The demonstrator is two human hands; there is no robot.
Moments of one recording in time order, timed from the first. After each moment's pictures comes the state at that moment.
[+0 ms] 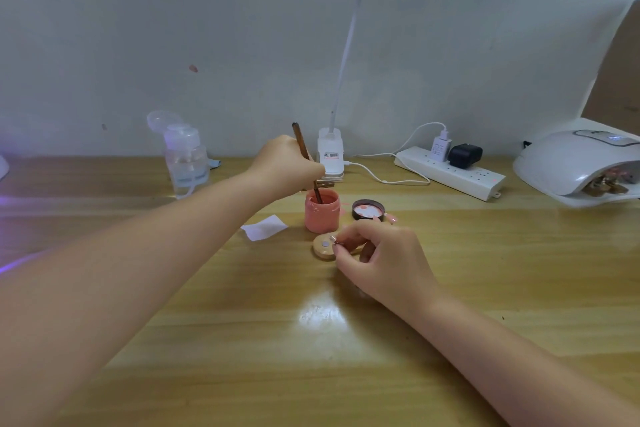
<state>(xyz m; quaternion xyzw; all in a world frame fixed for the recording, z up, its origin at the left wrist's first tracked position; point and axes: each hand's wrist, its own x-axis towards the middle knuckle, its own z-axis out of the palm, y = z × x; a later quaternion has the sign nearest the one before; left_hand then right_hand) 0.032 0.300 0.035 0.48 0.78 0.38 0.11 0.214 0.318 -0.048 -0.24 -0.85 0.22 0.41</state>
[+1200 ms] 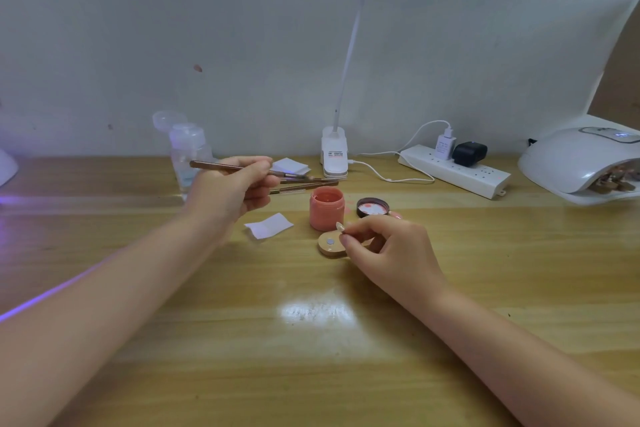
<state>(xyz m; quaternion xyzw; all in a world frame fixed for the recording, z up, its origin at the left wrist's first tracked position) 0.010 0.233 0.001 0.31 0.59 0.71 0.24 0.215 0.322 -0.047 -0.25 -0.83 0.27 0.42</state>
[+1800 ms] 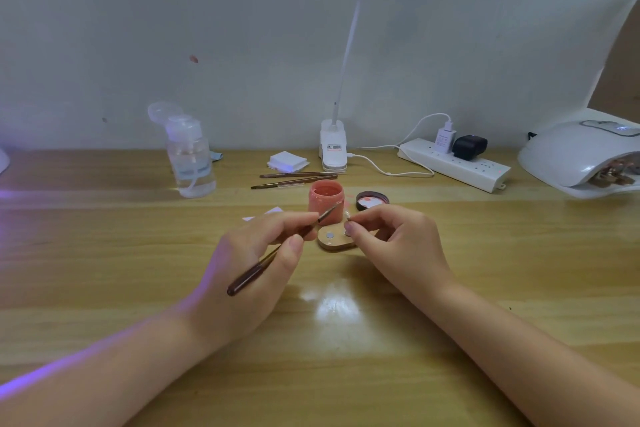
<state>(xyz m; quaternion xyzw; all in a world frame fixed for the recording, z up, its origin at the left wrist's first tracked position) 0.074 0.176 -0.038 0.61 0.57 0.54 0.06 0.217 0.326 -0.048 -0.28 -0.80 0.31 0.43</state>
